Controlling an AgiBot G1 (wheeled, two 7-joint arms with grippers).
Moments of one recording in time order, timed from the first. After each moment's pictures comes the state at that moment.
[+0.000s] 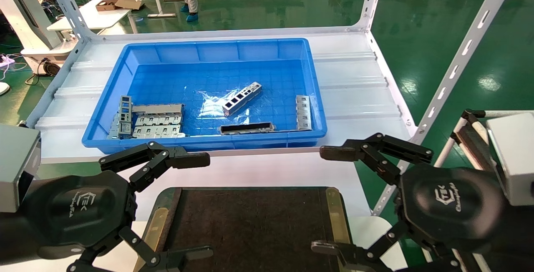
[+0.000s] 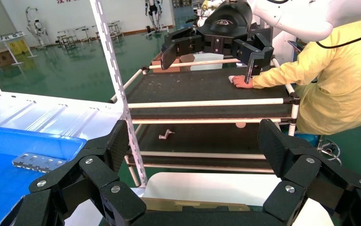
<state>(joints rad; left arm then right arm) -1.08 0.61 0.28 -1.28 0.73 1.49 -0.19 1.07 -0.61 -0.28 1.28 -0.73 -1.50 0.19</state>
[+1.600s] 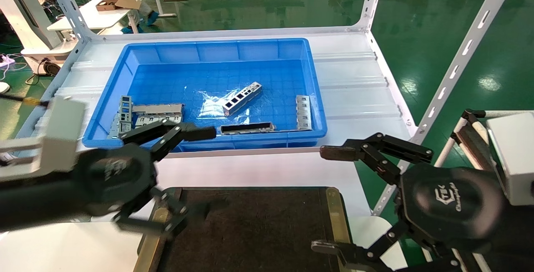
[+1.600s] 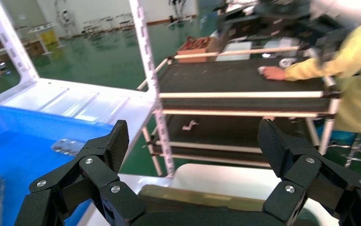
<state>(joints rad) -1.17 0.70 0.33 -1.21 0.87 1.37 -0.19 1.08 -0.61 -0.28 1.28 -0.73 -1.50 0.19</state>
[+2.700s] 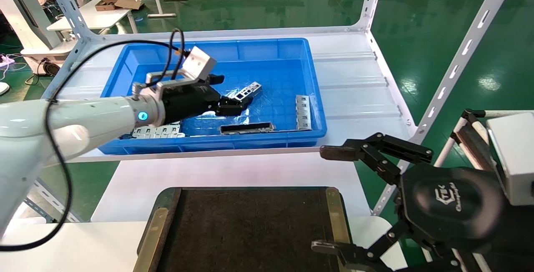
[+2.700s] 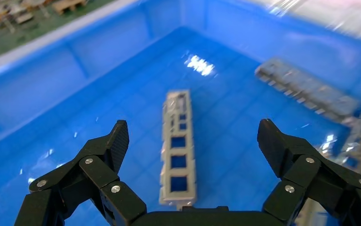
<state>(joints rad) -1.65 1.28 0.52 -0.21 1.32 0.83 0.06 1.08 -0.61 -0.28 1.28 -0.73 -1.49 0.19</state>
